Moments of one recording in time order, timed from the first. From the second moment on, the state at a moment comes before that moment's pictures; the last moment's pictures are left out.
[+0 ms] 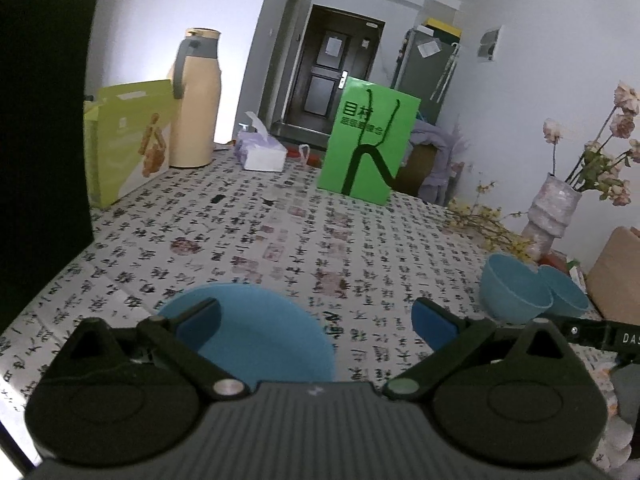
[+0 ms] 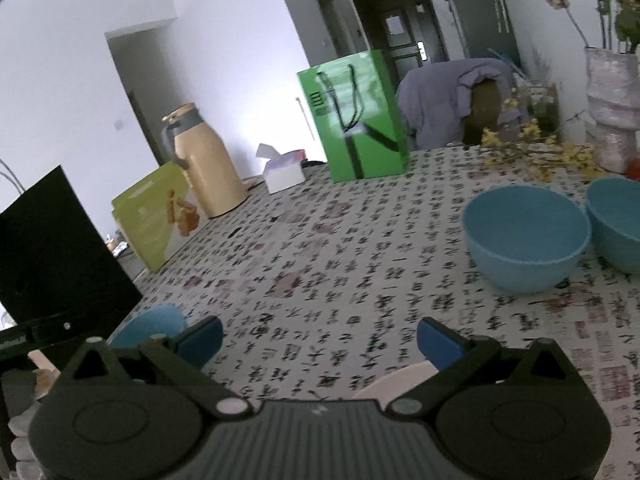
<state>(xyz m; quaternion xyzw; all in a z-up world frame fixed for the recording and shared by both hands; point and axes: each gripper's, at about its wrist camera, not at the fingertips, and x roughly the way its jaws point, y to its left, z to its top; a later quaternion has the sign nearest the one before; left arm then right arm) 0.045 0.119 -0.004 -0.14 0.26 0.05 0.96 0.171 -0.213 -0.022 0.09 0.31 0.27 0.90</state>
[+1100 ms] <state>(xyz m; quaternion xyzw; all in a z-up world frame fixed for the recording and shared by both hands) 0.139 0.006 0.008 -0.12 0.30 -0.02 0.95 0.219 -0.340 0.013 0.06 0.28 0.20 0.94</state>
